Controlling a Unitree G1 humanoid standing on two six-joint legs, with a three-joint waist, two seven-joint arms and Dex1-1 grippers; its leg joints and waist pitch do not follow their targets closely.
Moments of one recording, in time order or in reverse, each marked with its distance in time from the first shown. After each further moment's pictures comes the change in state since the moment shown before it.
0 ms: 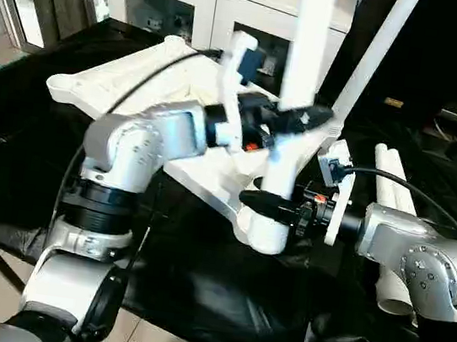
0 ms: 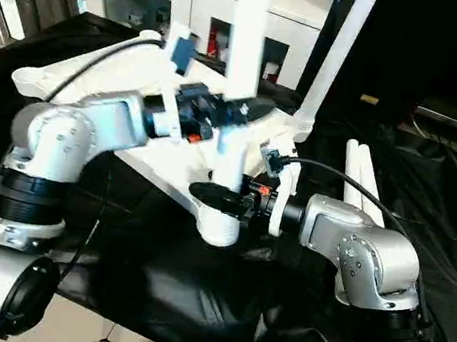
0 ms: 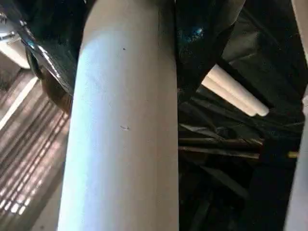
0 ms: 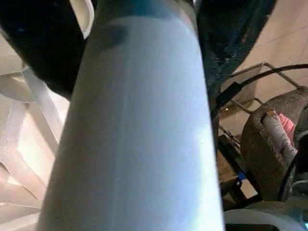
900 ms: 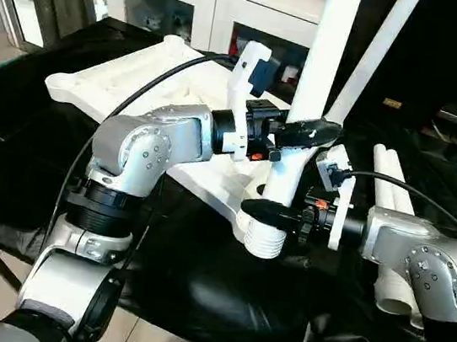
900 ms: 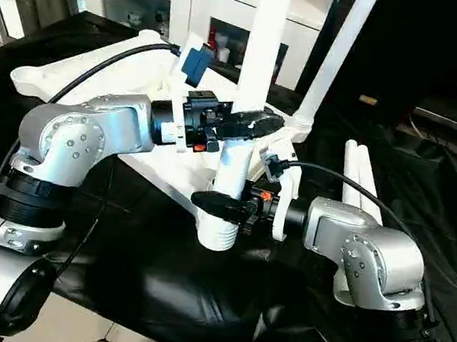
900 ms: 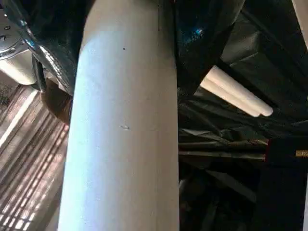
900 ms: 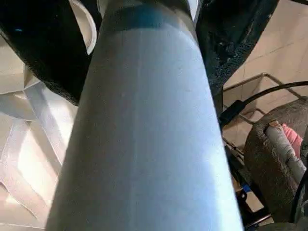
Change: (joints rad) left arm 0.000 0.021 -0.044 0.000 0.019 -0.032 -0.038; right arm 0.000 -0.028 0.021 0.000 -0.001 0.028 0.003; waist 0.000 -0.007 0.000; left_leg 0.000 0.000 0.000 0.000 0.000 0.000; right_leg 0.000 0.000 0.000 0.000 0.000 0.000
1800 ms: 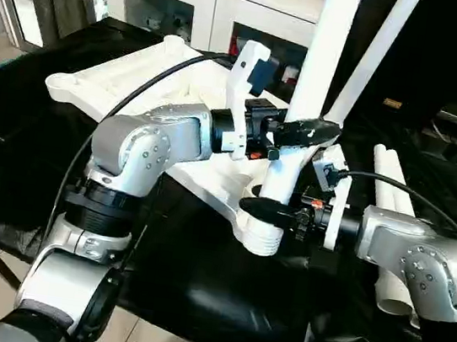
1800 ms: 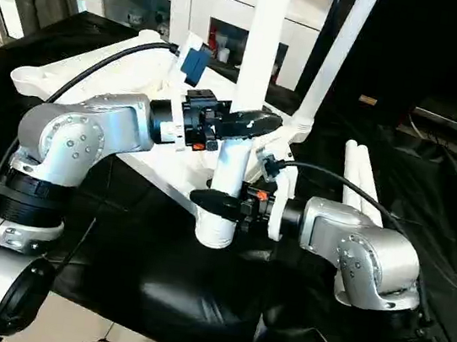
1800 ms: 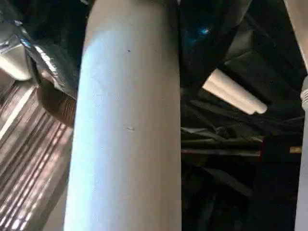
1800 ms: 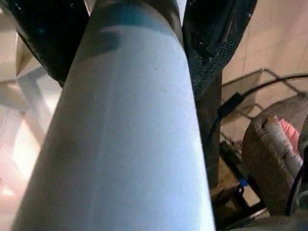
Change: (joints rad) left arm 0.000 -0.017 0.028 0.004 -0.004 -0.022 0.005; right arm -0.001 0.041 0.008 0.008 -0.002 -0.033 -0.026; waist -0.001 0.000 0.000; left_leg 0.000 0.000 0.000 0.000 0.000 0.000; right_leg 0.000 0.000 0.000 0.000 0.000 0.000
